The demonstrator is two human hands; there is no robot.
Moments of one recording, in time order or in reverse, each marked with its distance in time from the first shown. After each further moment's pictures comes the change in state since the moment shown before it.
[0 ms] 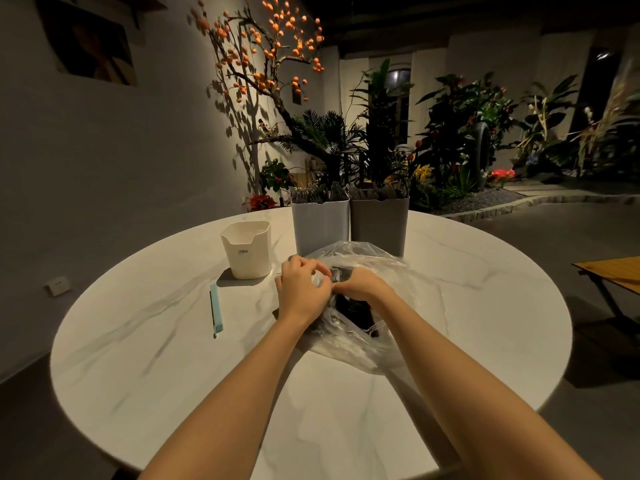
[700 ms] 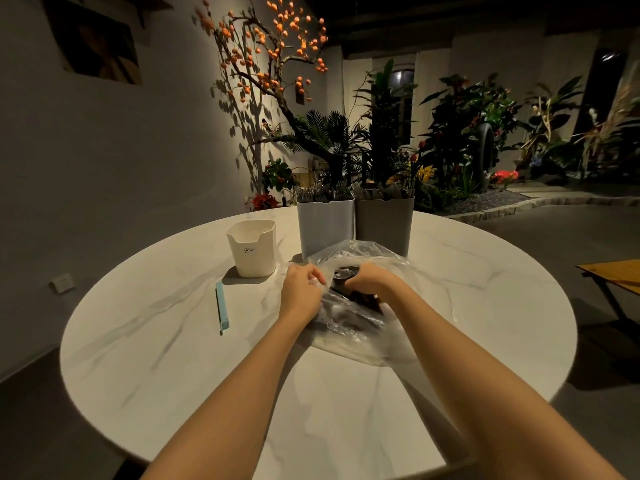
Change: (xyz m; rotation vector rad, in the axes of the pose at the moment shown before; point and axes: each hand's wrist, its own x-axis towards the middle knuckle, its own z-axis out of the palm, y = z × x) left_hand -0.003 -0.001 -0.013 -0.169 -0.119 -0.190; right_hand -0.014 -0.008 -0.022 -0.051 -0.080 -0.002
